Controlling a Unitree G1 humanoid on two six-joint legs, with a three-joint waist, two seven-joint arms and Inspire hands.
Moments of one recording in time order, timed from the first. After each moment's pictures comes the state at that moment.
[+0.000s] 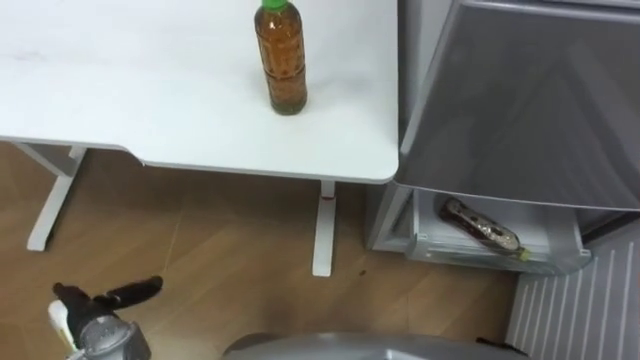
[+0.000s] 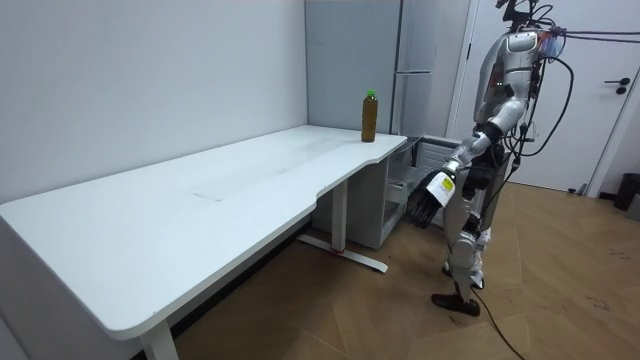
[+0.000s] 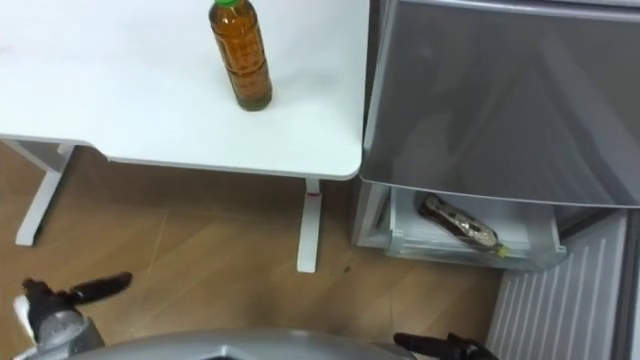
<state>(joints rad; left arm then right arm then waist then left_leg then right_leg) 0.17 0.21 0.27 0.72 -0.21 -0.05 0.56 0.10 -0.27 0.00 1.33 0.42 0.04 0.15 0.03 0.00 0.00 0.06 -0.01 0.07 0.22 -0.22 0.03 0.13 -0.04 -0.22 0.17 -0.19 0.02</state>
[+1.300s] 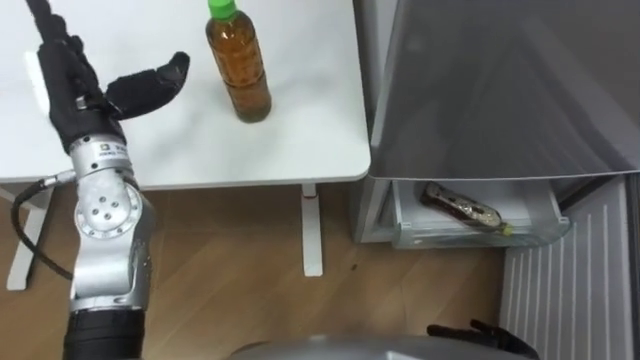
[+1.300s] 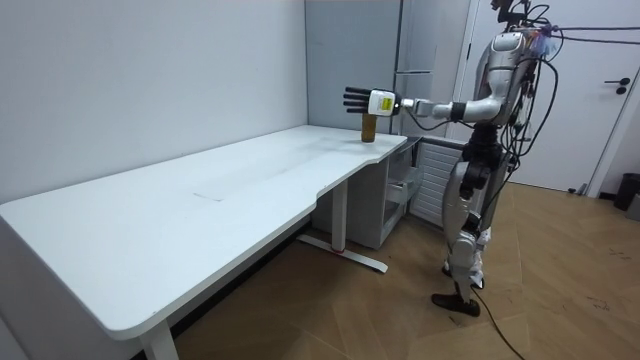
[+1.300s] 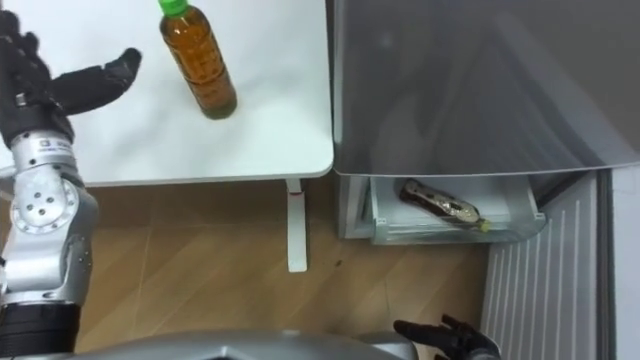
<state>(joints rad) 0.03 0.22 0.11 0.00 -0.23 -0.09 0.24 0.08 -0.26 -0.04 1.32 0.34 -0.02 0.22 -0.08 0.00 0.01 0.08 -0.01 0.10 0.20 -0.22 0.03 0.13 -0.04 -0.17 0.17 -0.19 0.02</state>
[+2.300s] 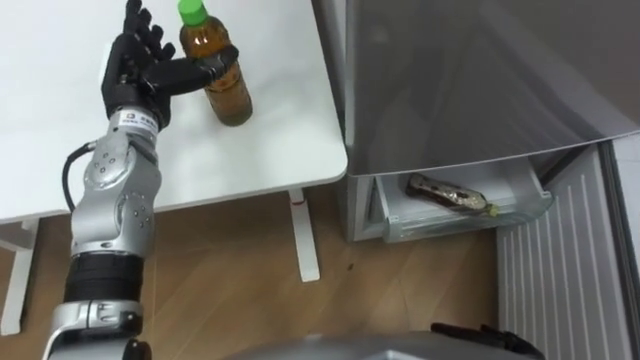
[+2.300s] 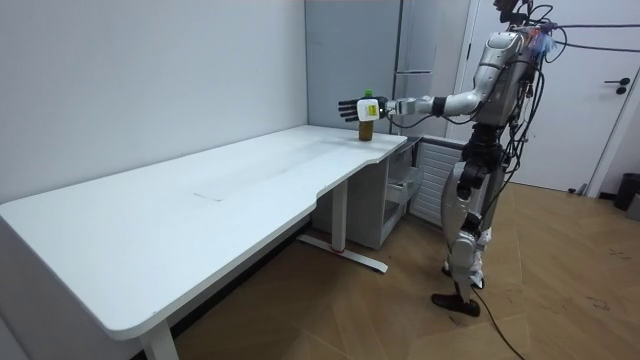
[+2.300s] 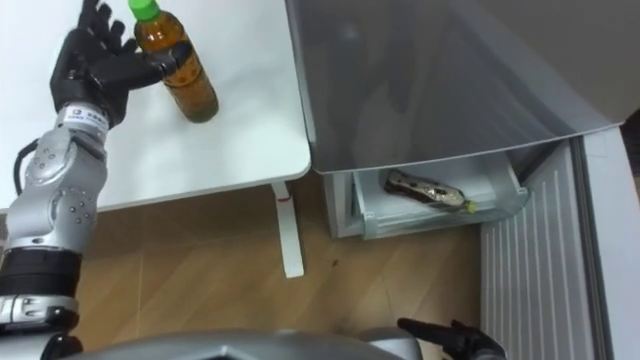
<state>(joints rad) -0.15 0.29 0.12 0.25 -0.52 0.10 0.06 0.09 -0.26 -0.15 1.31 0.33 0.05 0.15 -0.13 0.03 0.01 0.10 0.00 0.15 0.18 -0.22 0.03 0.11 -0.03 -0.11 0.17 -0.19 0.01</state>
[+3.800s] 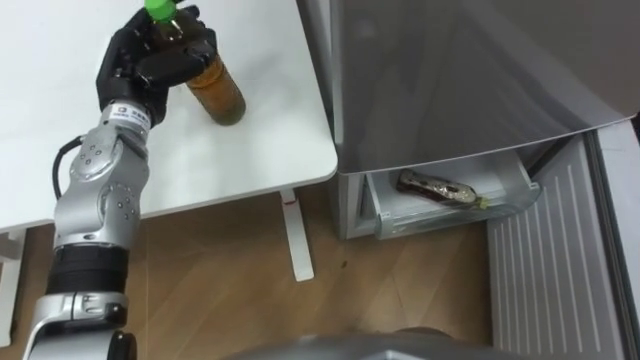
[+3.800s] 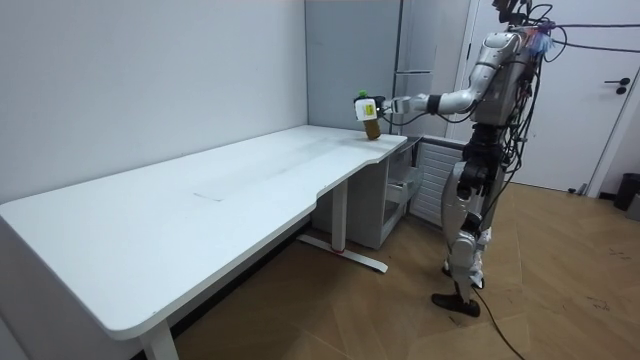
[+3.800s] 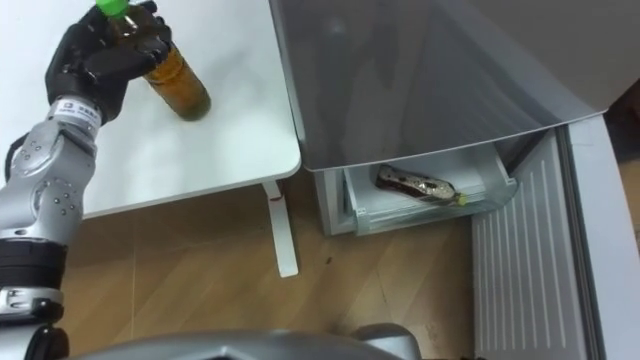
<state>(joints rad) -0.18 0.34 0.11 0.23 -0.51 0.16 -0.01 0.10 -0.27 -0.14 1.31 0.11 0.13 0.12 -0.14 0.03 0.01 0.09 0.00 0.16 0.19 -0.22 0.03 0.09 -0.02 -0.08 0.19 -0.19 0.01</state>
